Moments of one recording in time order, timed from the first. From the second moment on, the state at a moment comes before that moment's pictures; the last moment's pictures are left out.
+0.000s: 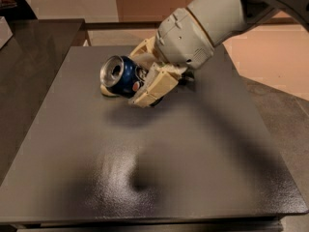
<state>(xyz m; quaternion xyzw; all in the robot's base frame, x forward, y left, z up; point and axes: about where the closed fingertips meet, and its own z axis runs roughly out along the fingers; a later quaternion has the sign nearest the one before) 0.438 0.038 0.977 -0.77 0.47 0.29 0.32</state>
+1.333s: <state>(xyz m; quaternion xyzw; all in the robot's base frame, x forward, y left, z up) 0.444 0.023 0.980 -0.61 0.52 0.46 0.38</state>
